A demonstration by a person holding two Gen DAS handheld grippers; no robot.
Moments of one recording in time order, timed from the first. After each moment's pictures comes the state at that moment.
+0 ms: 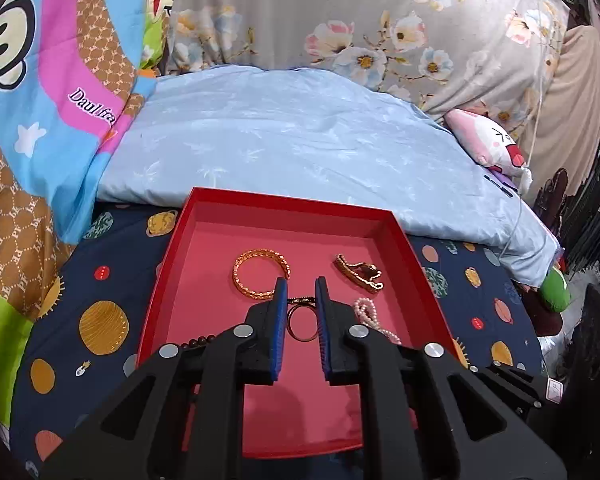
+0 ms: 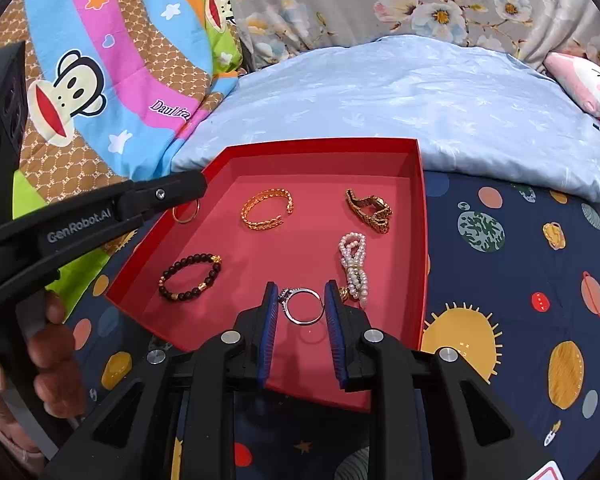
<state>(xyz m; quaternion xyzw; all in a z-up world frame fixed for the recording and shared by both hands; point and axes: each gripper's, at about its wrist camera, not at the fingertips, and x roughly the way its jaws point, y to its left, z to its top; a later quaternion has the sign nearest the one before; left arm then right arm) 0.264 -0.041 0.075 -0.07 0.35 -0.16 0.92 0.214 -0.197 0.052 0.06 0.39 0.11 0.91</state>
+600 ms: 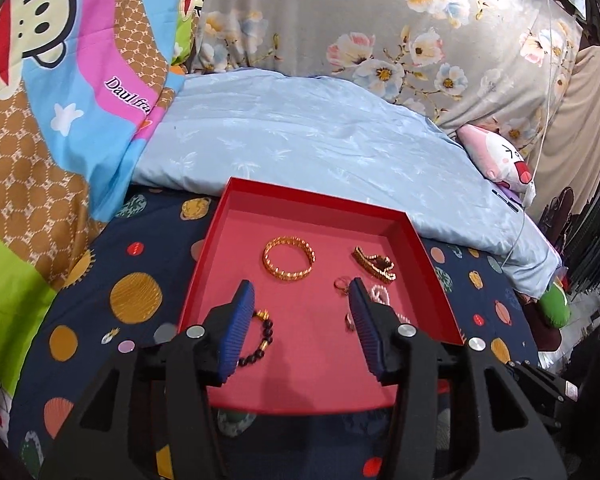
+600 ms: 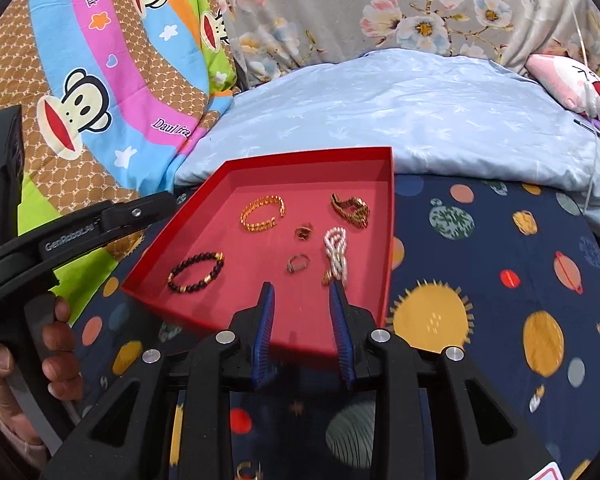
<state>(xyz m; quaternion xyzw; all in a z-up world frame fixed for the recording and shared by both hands) 0.229 -0.009 0.080 -0.09 0.34 -0.14 0.92 0.173 -0.211 0.064 0.07 0.36 0.09 0.92</state>
